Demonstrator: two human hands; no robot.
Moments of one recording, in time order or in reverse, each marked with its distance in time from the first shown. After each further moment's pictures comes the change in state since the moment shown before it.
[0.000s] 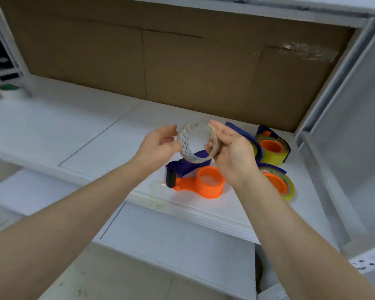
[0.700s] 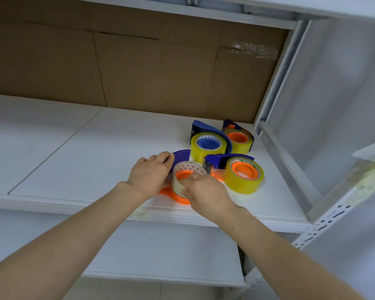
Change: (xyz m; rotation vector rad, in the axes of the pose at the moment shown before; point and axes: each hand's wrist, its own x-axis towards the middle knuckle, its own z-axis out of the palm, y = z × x) left_hand 0.012 -0.045 0.038 1.261 -0.287 0.581; right_hand -0.051 0.053 -0.037 -2.039 -0.145 -0.362
